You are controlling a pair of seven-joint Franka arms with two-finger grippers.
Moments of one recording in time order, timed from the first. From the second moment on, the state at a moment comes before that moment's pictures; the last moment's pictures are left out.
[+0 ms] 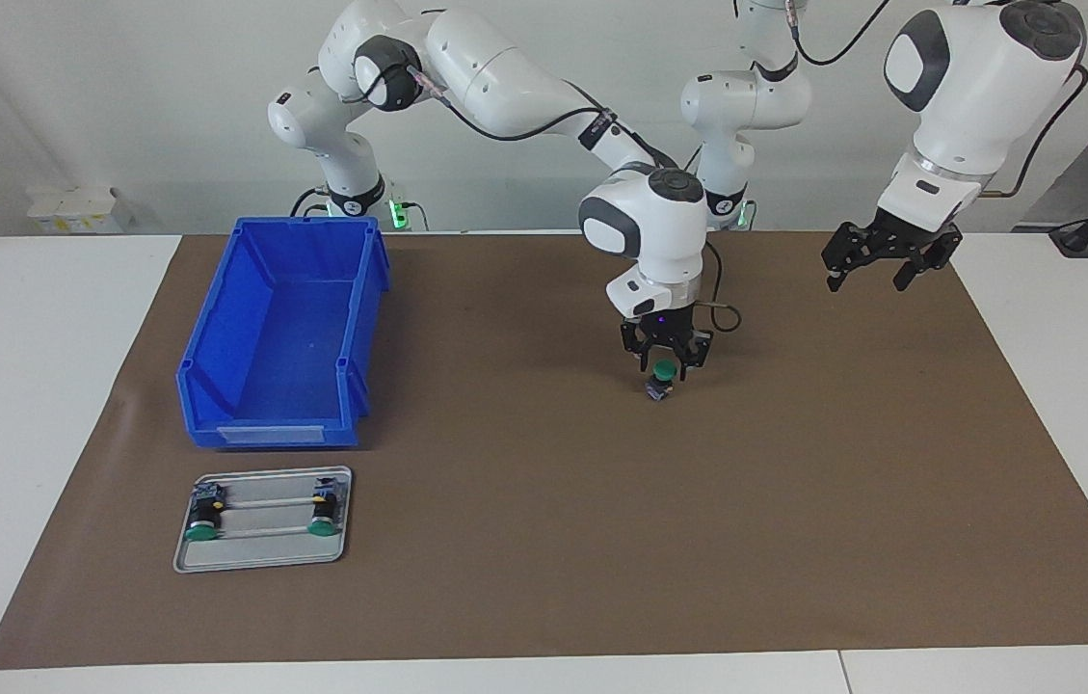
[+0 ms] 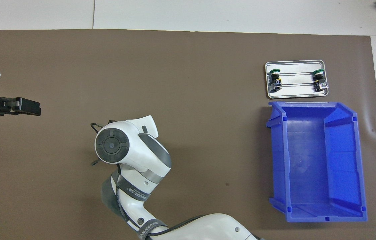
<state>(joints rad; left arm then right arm) -0.06 -0.03 0.00 -1.71 -0.01 1.70 0.02 0.93 0.74 -0.13 -1.26 0.01 2.20 1.29</state>
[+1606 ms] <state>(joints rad) -0.10 0.07 0.04 -1.60 -0.01 1.65 0.02 0.29 0.03 -0.16 -1.75 0.04 1.95 0.27</state>
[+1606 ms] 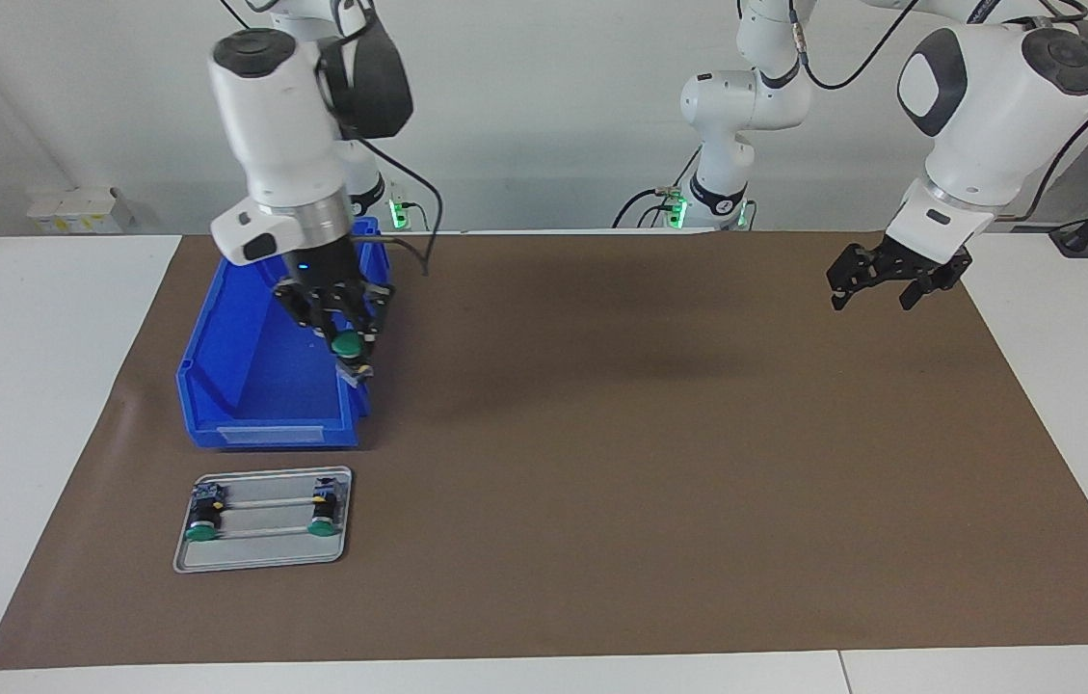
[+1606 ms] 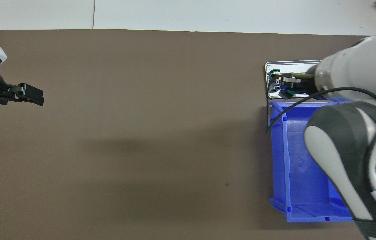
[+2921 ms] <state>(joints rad) -0.10 0.05 0.04 -1.60 -0.01 1.65 0.02 0.05 -0.09 -0.16 -2.42 0.23 2.43 -0.21</state>
